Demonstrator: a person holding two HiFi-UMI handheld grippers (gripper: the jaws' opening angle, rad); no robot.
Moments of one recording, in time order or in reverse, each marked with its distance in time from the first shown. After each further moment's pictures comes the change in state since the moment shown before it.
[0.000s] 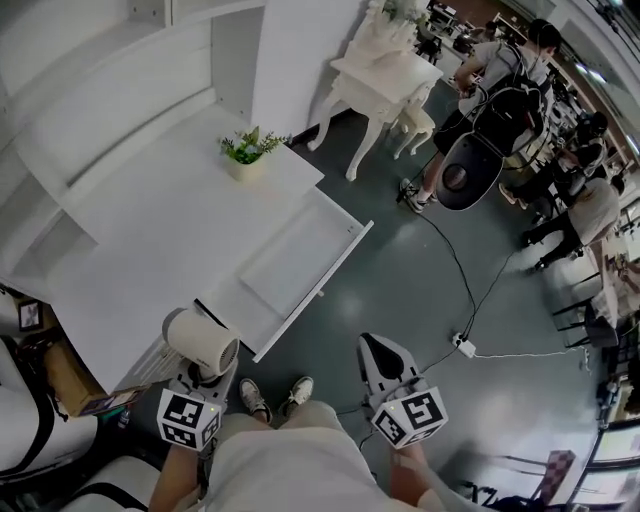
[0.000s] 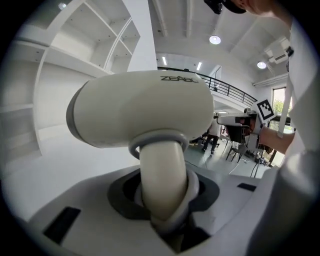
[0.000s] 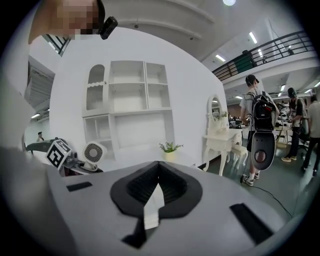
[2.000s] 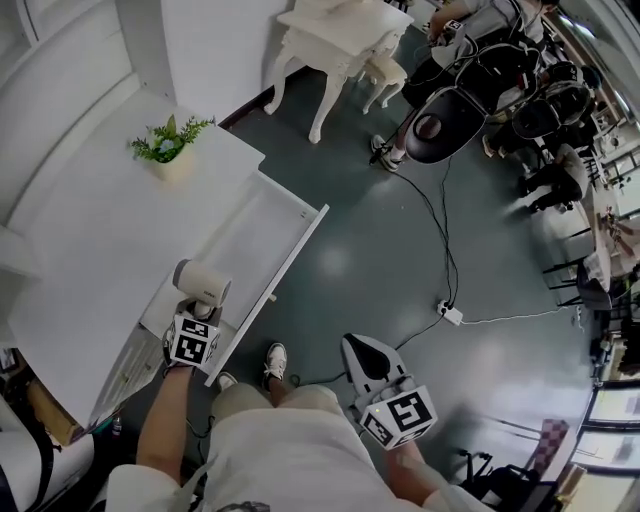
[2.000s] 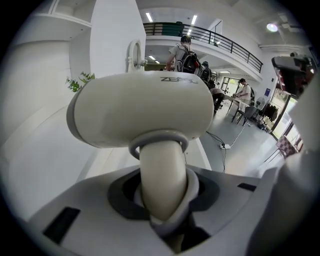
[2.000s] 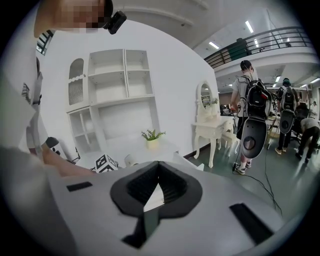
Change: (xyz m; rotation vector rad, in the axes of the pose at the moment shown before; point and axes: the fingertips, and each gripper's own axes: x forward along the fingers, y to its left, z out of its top) left arm 0.291 0.058 -0.084 0.158 0.447 0.011; right arm 0.030 -0.141 -0.036 0.065 0.135 -0.057
